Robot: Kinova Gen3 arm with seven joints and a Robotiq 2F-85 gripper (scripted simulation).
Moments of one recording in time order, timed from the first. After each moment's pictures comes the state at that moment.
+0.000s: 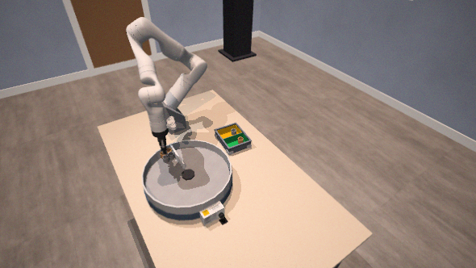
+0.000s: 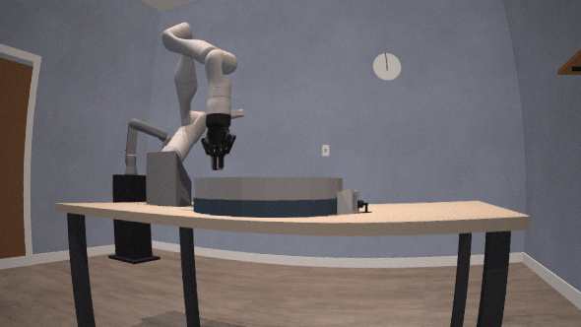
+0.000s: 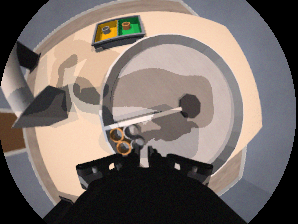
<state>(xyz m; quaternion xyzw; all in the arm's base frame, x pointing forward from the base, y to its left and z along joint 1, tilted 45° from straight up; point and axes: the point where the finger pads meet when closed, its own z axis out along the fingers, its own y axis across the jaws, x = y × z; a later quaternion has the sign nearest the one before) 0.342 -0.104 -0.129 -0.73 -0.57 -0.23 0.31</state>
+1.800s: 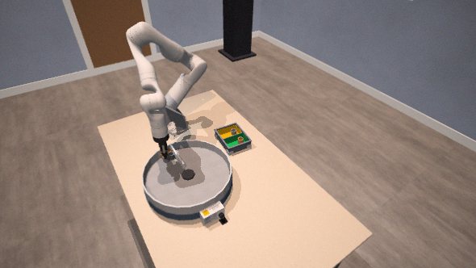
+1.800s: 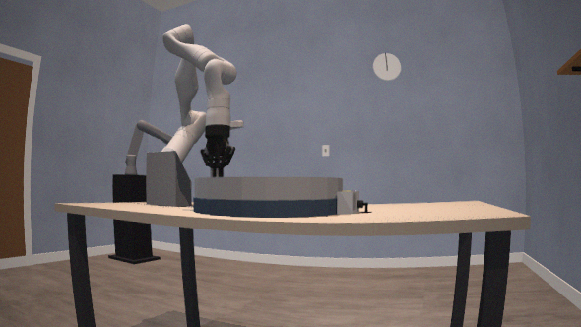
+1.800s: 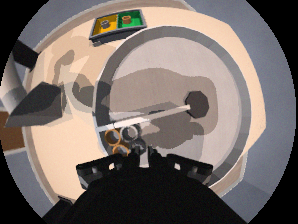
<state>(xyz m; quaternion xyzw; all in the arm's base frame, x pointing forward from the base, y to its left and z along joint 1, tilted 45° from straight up) 0.340 -0.081 -0.153 -0.72 -0.57 -0.23 0.31</state>
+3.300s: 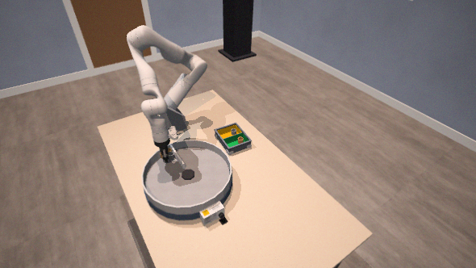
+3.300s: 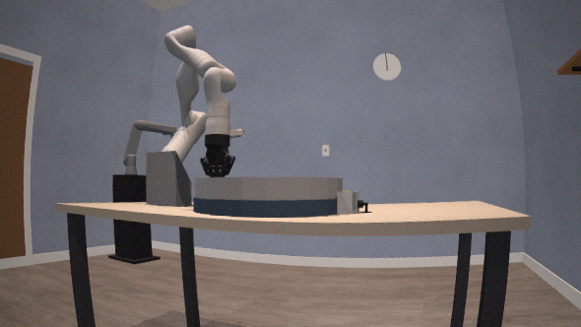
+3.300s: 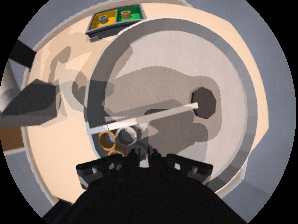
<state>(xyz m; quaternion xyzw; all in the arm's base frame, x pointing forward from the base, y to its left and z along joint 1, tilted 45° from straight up) 0.340 -0.062 -0.172 -0.72 -0.57 -0.23 0.31</state>
